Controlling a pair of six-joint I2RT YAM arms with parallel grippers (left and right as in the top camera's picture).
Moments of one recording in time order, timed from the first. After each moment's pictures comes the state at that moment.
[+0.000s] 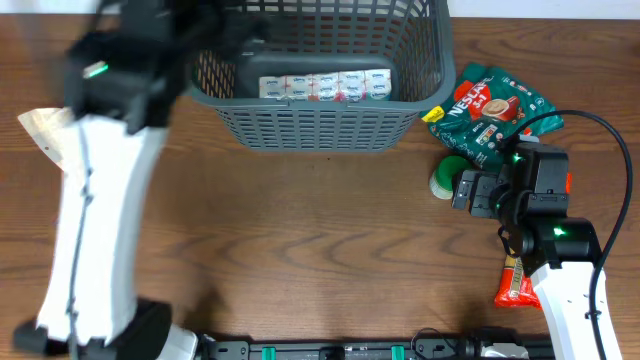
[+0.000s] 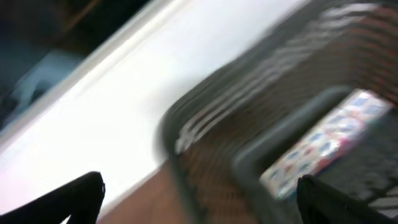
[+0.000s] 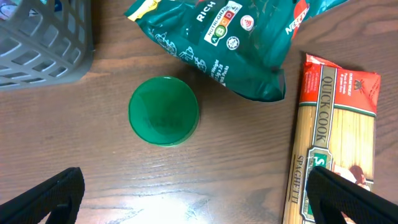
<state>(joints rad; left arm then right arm) -0.21 1.66 2.20 -1.03 -0.03 0.48 -0.01 1.04 0.86 -0.75 0.07 0.15</state>
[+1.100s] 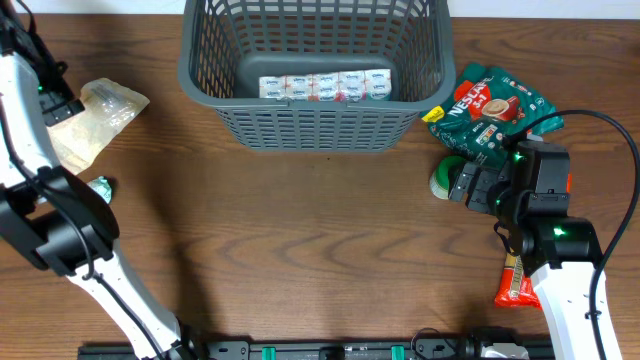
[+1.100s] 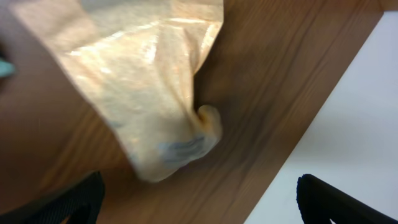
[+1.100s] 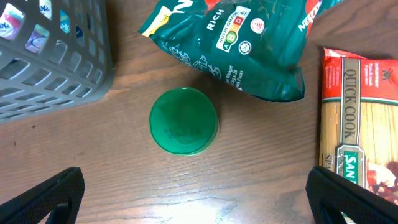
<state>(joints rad) 0.44 2.23 2.17 -1.05 -0.08 -1.70 -0.01 1.04 0.86 -0.72 0.03 0.28</state>
